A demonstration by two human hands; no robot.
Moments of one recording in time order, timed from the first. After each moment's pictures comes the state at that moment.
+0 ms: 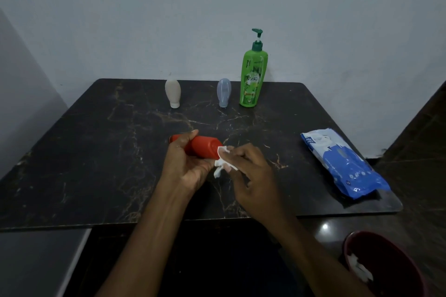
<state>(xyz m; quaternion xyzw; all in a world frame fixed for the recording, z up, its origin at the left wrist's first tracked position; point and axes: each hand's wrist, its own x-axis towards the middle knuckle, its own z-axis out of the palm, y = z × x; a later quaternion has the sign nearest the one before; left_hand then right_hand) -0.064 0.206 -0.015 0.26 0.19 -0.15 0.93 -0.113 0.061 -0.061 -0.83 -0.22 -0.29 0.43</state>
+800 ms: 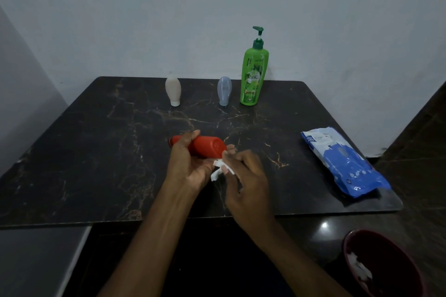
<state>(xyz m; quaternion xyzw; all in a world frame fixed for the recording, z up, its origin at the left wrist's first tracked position) -0.058 0.205 -0.031 0.23 0.20 -0.18 0.94 -0.126 0.084 -0.075 -0.82 -0.15 -0.35 0.44</state>
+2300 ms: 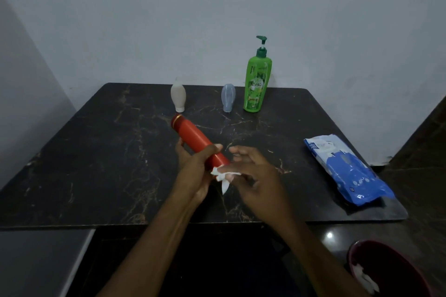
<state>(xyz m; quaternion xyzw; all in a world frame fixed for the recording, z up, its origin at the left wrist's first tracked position) -0.066 0.197 -0.042 0.47 0.14 -0.01 0.87 -0.119 0.055 -0.051 -0.82 -0.17 -0.14 0.53</state>
